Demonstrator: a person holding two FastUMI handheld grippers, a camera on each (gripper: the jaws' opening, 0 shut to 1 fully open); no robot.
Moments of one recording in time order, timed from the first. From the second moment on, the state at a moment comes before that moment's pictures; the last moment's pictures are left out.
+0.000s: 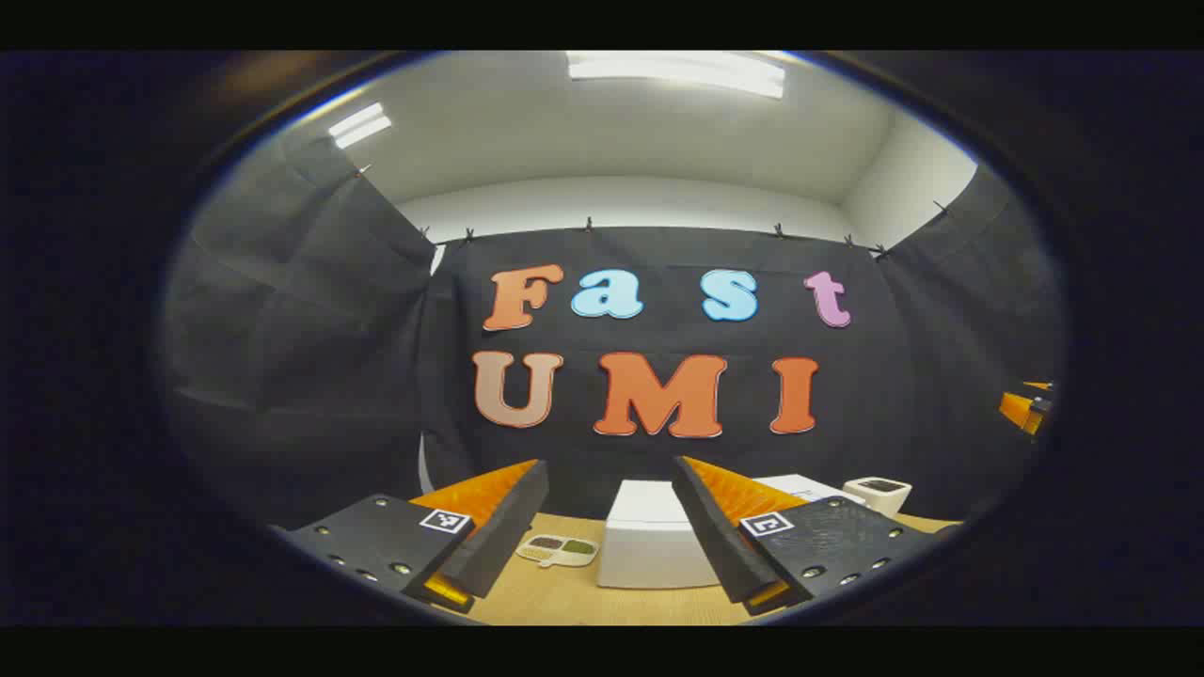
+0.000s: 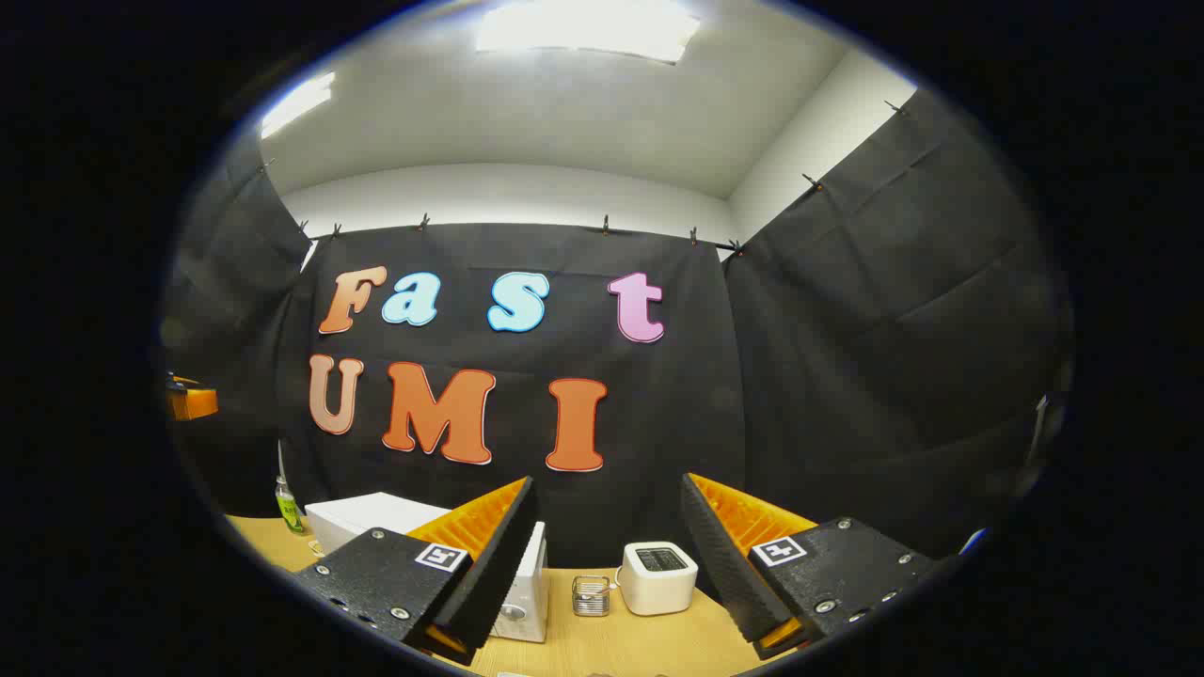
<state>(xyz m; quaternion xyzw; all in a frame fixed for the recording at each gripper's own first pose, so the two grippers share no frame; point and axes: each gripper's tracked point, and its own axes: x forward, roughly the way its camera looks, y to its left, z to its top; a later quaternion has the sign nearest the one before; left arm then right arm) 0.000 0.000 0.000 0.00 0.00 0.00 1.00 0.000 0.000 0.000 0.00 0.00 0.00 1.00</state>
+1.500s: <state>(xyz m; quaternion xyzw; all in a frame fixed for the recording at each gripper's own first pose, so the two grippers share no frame) -0.021 -0.070 -0.046 -0.01 0.01 -0.08 1.00 -0.027 -0.025 -0.032 -0.02 0.02 0.01 1.00</state>
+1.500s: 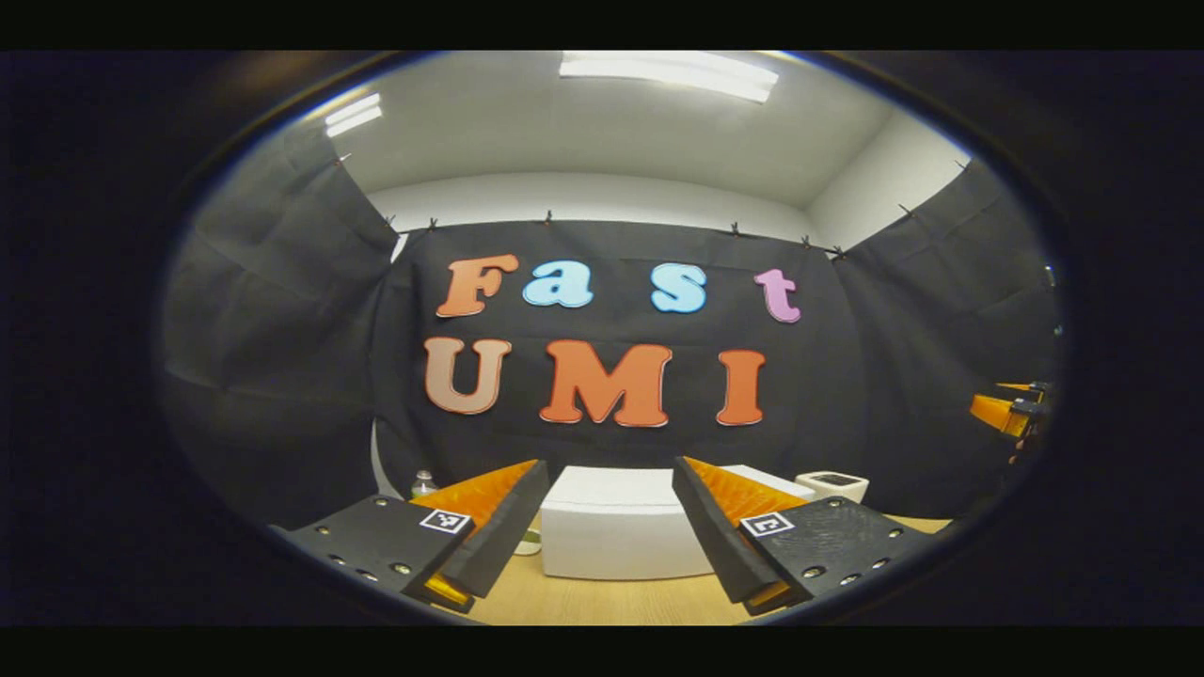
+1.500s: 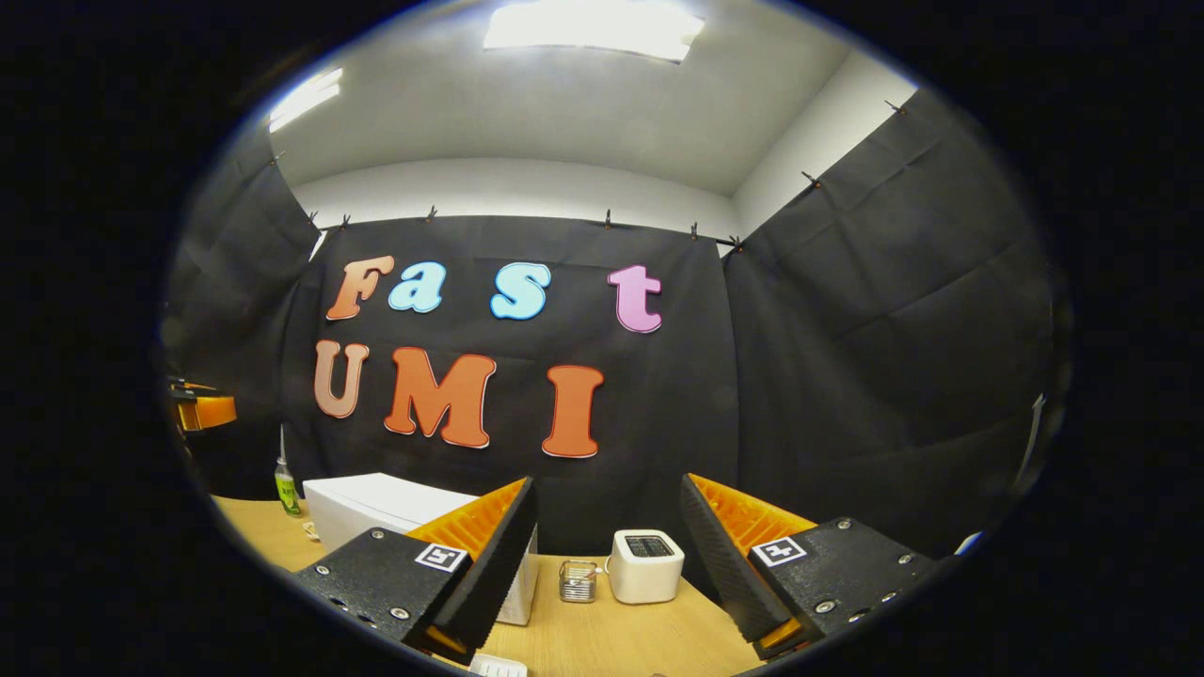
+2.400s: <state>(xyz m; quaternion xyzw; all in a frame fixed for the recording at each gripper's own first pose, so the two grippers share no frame) 0.018 -0.243 -0.237 -0.02 0.14 -0.20 0.97 -0.056 -0.016 -0.191 -0.05 0.15 0.08 0.98</state>
